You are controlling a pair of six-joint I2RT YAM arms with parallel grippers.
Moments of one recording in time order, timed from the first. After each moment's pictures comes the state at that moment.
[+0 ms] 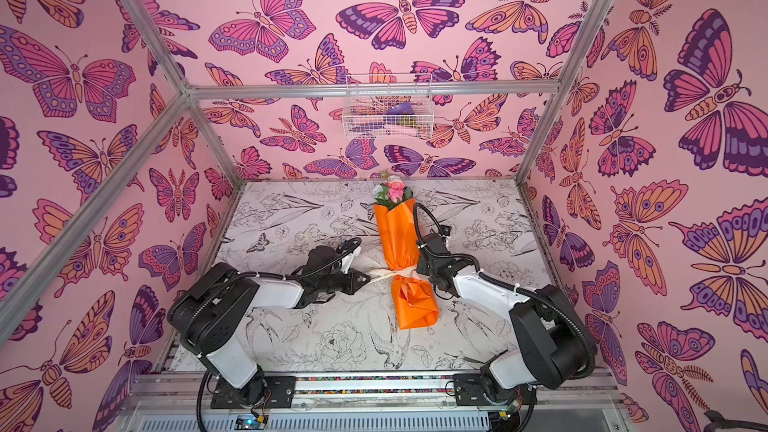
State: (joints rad) left arm -0.56 1.72 0.62 0.43 0.50 -0.41; right arm 0.53 1.48 0.76 -0.22 0.35 0.68
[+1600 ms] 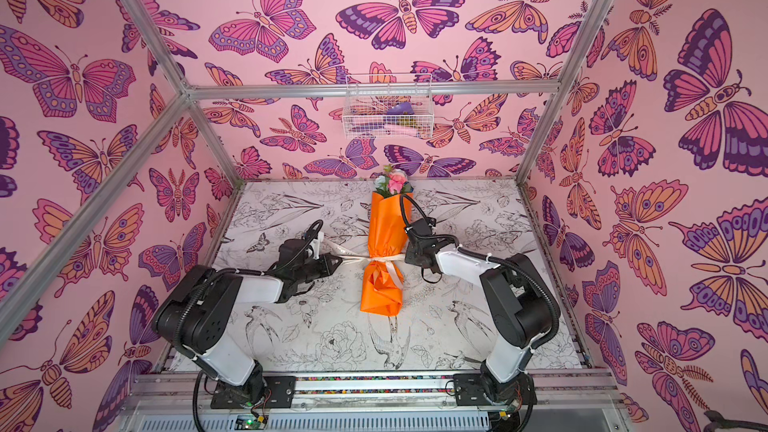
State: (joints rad) left arm -0.29 1.68 0.57 0.49 0.43 -0.57; right arm 0.52 1.72 1.01 -0.29 0.24 0.68
